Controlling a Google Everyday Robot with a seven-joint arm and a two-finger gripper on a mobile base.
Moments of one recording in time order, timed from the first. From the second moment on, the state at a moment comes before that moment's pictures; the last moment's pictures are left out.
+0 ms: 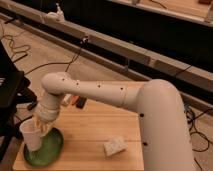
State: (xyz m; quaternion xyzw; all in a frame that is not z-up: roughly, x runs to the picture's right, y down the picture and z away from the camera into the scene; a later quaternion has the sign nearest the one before) arm -0.287 0.199 0.668 -0.33 -0.48 -0.40 0.71
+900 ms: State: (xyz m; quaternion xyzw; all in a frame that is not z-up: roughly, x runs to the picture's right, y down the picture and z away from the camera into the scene) arm -0.254 0.210 0.717 -0.29 -0.40 -0.43 0.75
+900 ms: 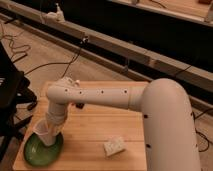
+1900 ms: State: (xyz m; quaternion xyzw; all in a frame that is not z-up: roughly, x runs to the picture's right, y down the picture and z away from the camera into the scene) arm -0.255 0.227 0.712 -0.28 -0.40 -0.44 0.75
